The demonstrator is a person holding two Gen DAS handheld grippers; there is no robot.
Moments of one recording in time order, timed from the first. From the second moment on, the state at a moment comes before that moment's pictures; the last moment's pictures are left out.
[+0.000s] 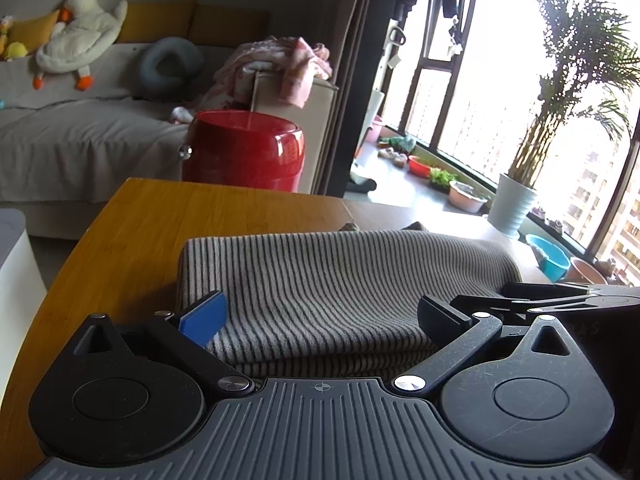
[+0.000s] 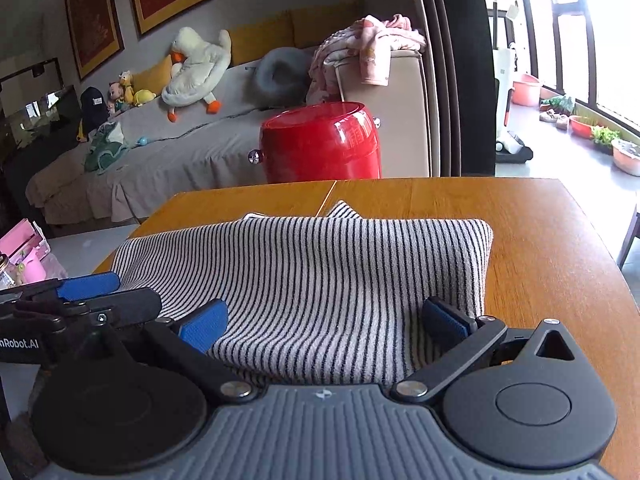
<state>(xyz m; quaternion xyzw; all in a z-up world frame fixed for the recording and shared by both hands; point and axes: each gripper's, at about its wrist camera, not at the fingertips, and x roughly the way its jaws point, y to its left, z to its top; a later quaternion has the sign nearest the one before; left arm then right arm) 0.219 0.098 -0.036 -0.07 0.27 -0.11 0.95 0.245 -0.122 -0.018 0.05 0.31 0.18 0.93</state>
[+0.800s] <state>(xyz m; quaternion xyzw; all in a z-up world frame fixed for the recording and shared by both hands) 0.217 0.097 -0.040 -0.06 0.29 -0.12 0.95 0.234 -0.121 -0.016 0.03 0.29 0.15 0.94</state>
